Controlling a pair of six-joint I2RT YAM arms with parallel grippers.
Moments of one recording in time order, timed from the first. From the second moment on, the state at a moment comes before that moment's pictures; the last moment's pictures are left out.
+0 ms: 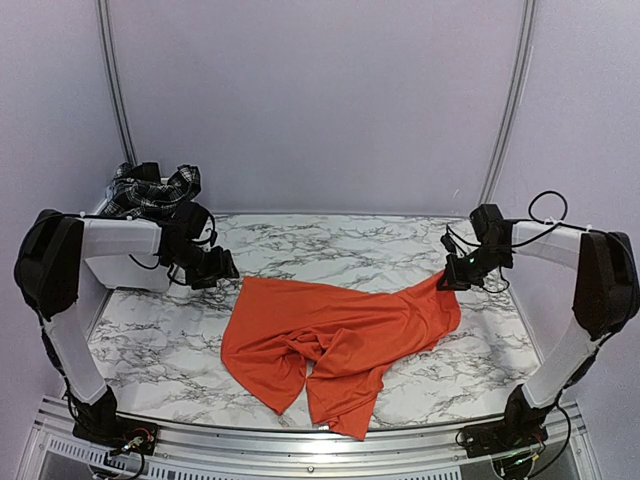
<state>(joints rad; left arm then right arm) -0.36 1.80 1.17 -0.42 0.21 -0.54 0.09 1.62 1.11 -0.67 -0.41 0.05</state>
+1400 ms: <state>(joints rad) -0.36 1.93 1.66 -0.55 0.17 -0.43 0.09 1.64 1.40 -0.66 -0.35 0.06</state>
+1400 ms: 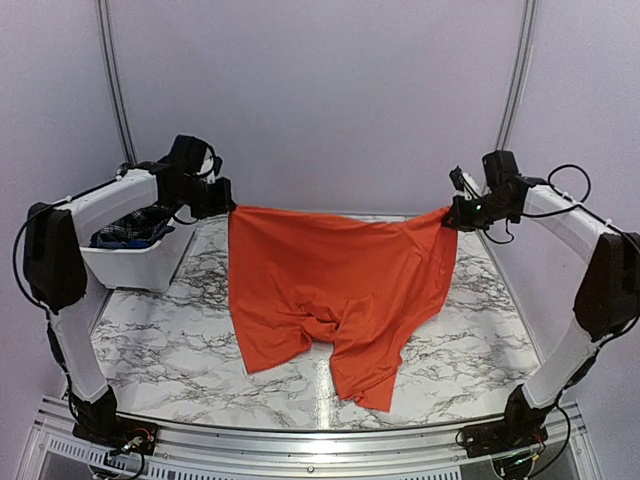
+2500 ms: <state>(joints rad) -0.62 1.11 1.81 -0.60 0.07 -0.40 0.10 1.06 2.15 -0.89 -0.44 -0.04</state>
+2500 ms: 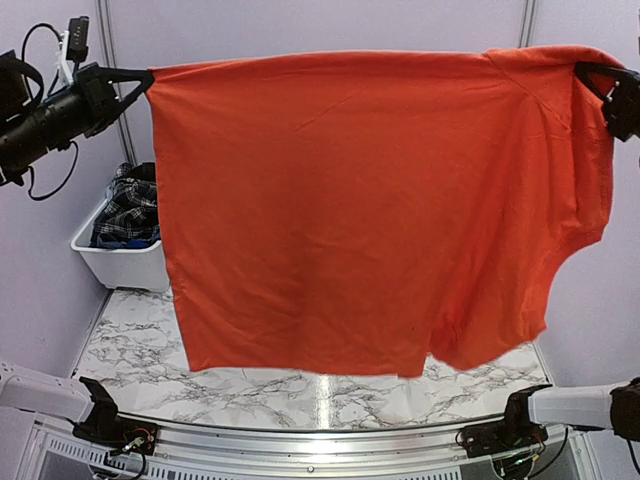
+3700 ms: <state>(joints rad) -0.38 2.00 1.74 -0.62 -0.18 -0.30 0.15 1.93 1.76 -0.65 -0.25 -0.02</state>
